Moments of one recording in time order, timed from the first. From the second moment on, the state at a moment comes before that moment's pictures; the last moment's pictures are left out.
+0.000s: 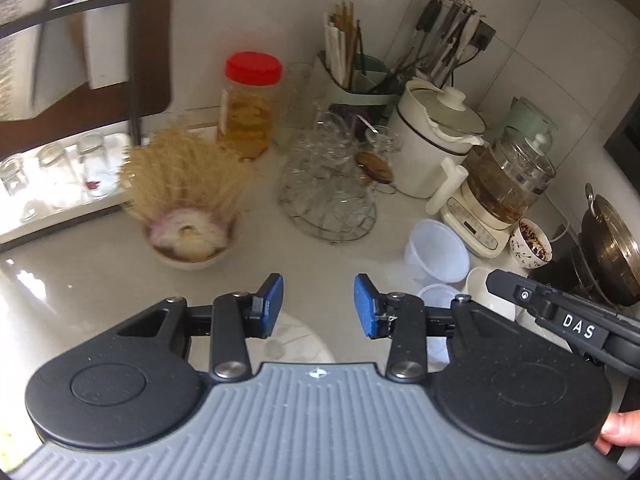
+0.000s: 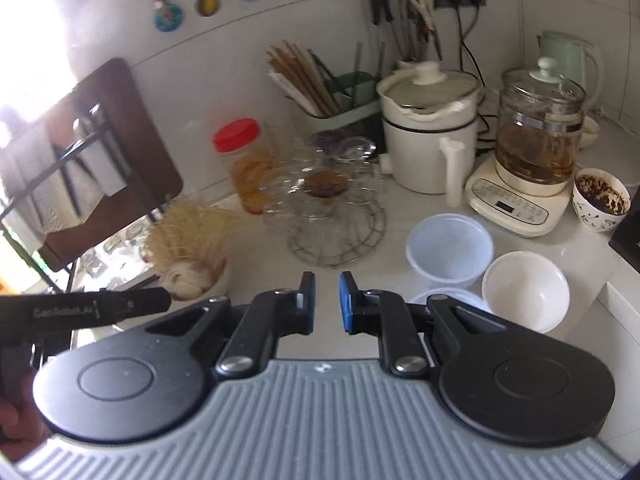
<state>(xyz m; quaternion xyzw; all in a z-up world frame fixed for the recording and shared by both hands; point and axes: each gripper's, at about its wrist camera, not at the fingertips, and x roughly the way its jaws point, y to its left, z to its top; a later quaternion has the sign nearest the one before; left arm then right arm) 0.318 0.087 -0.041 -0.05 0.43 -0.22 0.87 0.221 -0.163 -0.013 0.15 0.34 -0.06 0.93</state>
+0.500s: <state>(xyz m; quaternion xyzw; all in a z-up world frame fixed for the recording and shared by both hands) 0.360 -0.043 -0.080 -0.03 0.49 -0.25 0.84 0.233 -0.282 -0.058 0.21 0.37 -0.12 0.90</state>
